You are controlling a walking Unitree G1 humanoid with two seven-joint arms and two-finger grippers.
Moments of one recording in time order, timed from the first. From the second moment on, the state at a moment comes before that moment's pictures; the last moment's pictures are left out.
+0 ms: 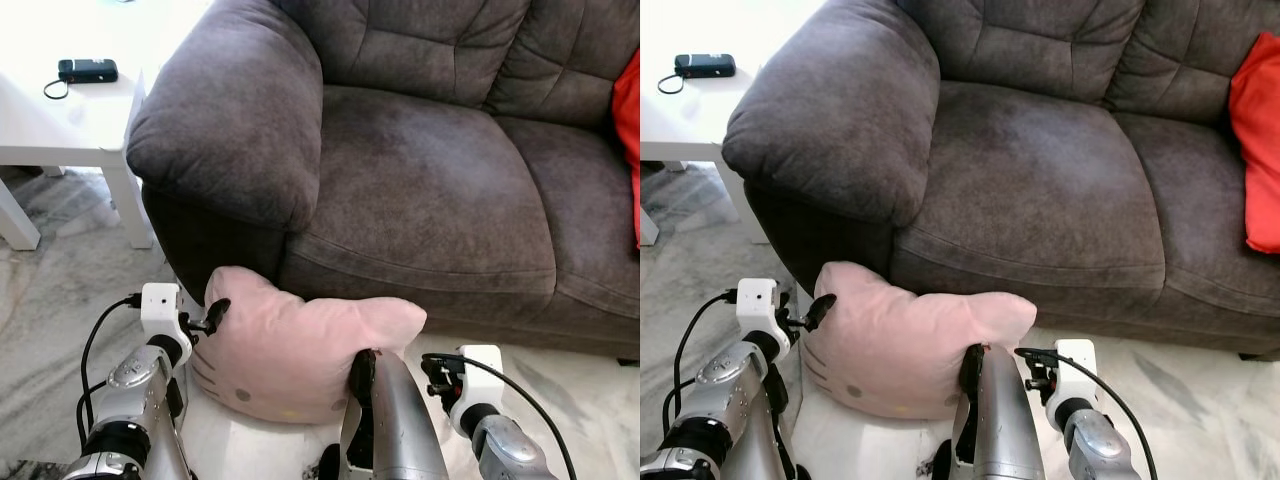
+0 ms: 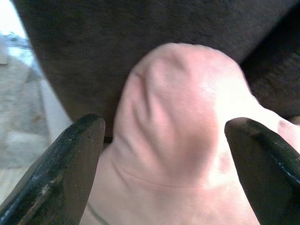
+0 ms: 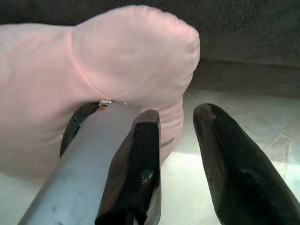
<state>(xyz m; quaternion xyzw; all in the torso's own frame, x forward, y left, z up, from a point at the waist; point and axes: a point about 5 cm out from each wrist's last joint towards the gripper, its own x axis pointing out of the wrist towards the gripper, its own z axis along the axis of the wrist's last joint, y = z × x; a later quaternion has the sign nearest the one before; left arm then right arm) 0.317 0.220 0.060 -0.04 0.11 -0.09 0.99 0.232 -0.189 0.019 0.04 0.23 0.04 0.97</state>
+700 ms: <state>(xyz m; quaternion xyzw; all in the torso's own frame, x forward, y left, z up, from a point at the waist) 0.333 0.226 0.092 -0.05 0.06 -0.12 0.99 0.227 -0.181 0.074 0.07 0.12 0.07 0.99</state>
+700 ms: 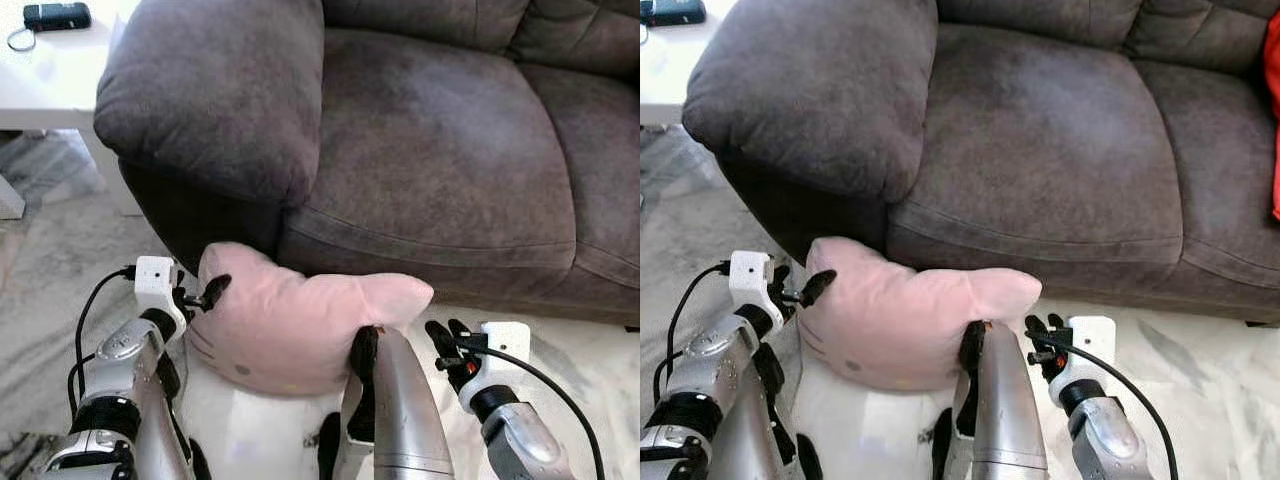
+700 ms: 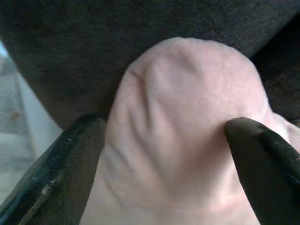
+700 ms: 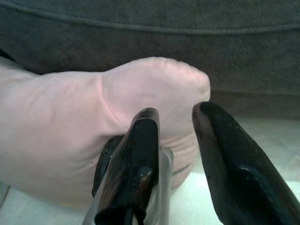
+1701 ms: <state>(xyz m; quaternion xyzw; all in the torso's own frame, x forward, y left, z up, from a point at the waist) 0.354 0.231 0.105 -0.07 0.05 -0.08 0.99 0.211 -0.192 0.112 0.05 0.10 0.09 0.99</state>
